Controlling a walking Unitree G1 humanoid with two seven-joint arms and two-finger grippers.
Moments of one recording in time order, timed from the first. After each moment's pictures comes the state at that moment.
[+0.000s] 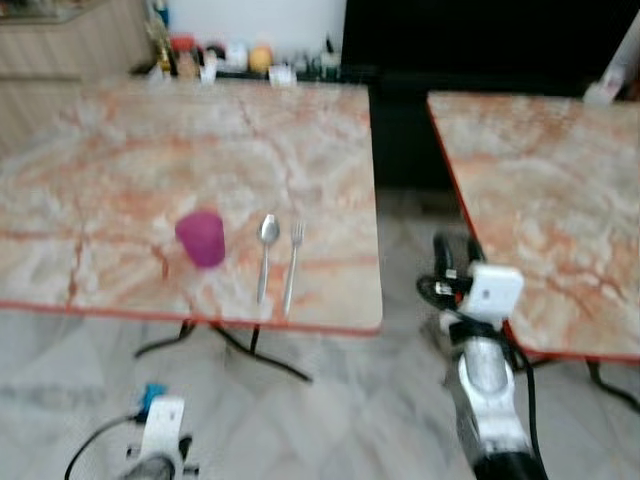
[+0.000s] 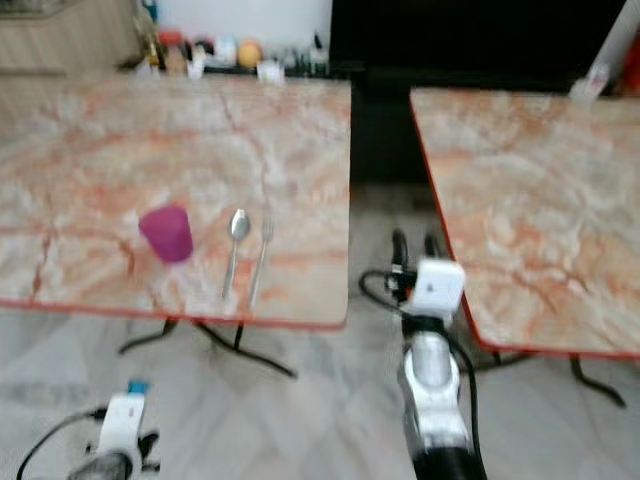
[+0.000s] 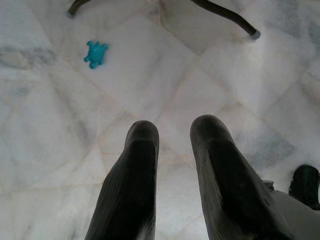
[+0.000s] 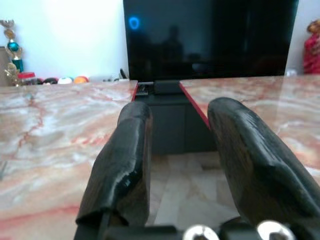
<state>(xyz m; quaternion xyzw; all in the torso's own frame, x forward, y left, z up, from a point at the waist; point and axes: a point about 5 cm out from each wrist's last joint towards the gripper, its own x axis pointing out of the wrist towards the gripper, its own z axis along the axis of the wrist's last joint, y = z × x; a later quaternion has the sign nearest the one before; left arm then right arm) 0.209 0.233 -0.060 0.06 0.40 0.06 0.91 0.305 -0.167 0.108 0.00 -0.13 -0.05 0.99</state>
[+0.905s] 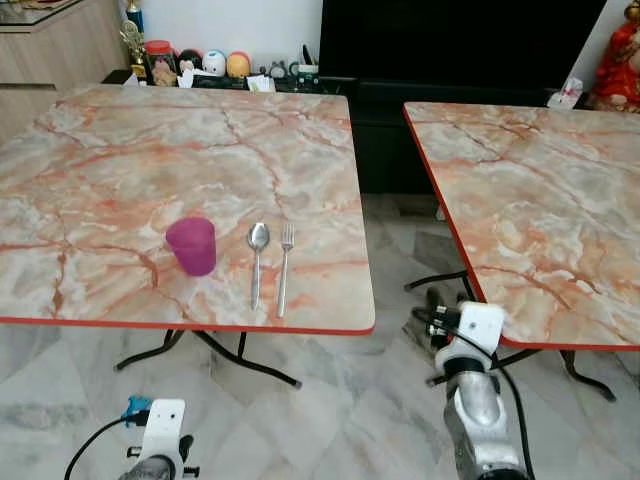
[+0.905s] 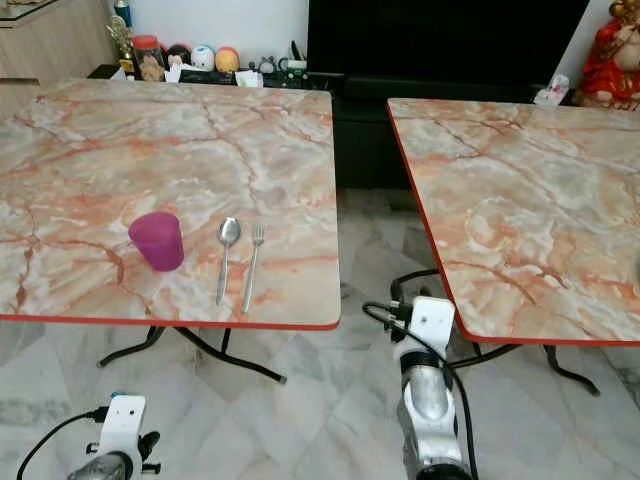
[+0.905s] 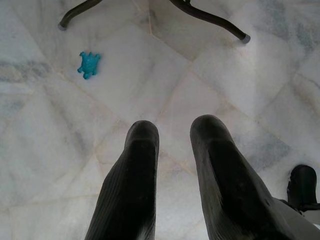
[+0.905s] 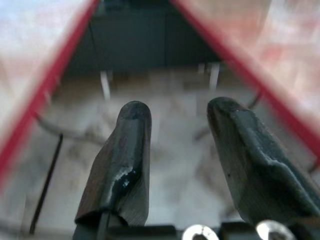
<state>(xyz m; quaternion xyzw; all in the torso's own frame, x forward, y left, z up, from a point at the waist) 0.210 0.232 -0.060 0.06 0.40 0.06 0.91 0.276 -0.174 0.017 0.01 0.08 -0.06 0.99</state>
